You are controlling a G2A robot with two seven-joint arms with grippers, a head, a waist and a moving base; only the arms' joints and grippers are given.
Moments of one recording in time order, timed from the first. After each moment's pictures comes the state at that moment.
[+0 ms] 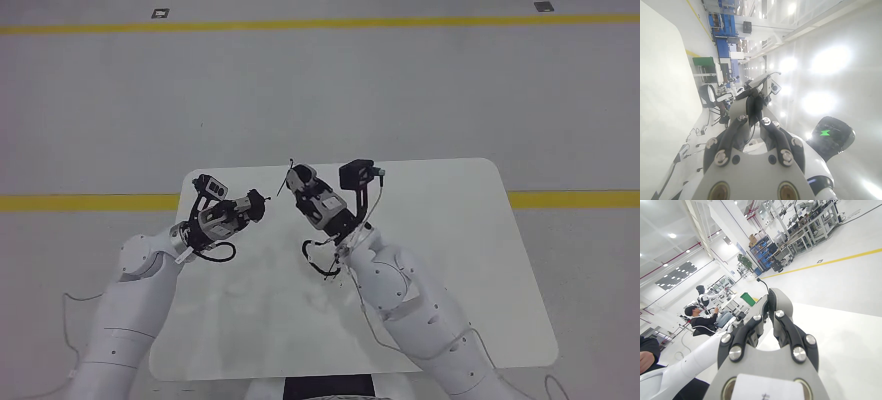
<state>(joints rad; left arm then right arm) 1.35 -1.14 -1.42 -1.38 -0.78 -0.22 -1.19 -1.33 -1.42 0.95 -1.77 -0.73 -0.10 0.09</state>
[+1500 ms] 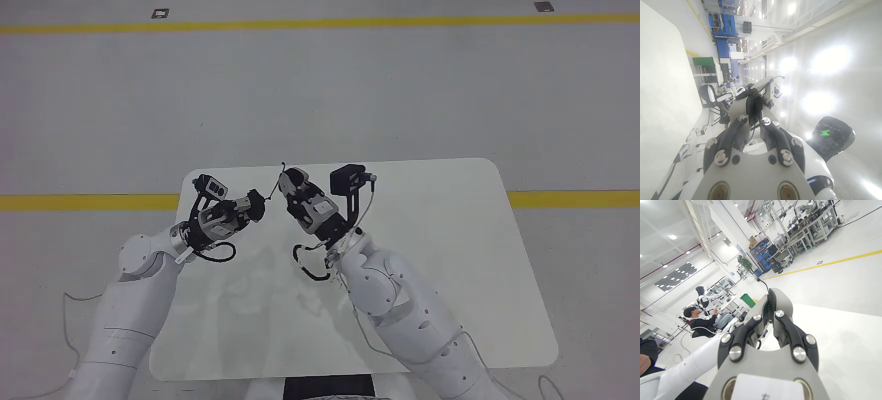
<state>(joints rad) 1.35 -1.14 -1.42 -1.38 -0.78 -0.22 -1.19 -1.34 -1.44 0.91 -1.76 -0.76 -0.07 0.05</state>
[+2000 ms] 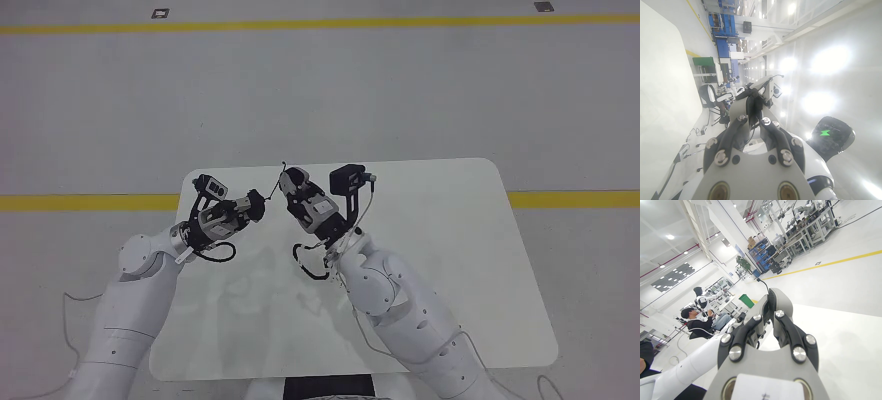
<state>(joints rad) 1.35 -1.14 -1.42 -1.38 -0.78 -0.22 -1.19 -1.34 -1.44 0.91 -1.75 -0.78 -0.06 0.04</state>
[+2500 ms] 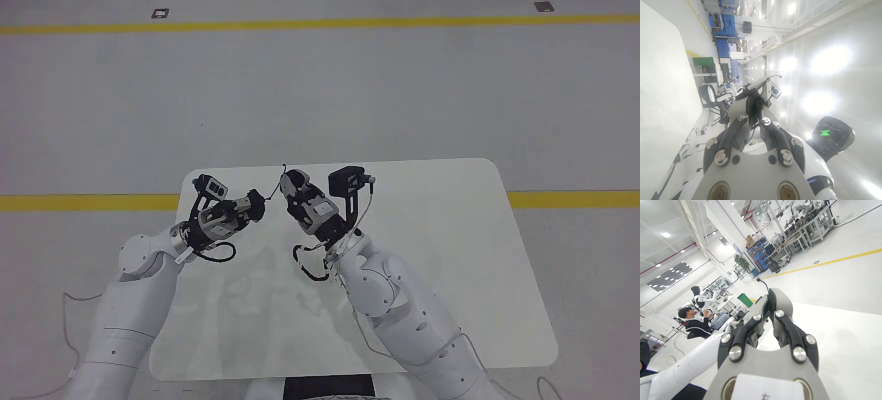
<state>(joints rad) 1.35 -1.14 -1.42 -1.38 -0.78 -0.22 -1.19 -1.35 -1.45 0.91 -1.76 -0.79 -0.06 0.05</state>
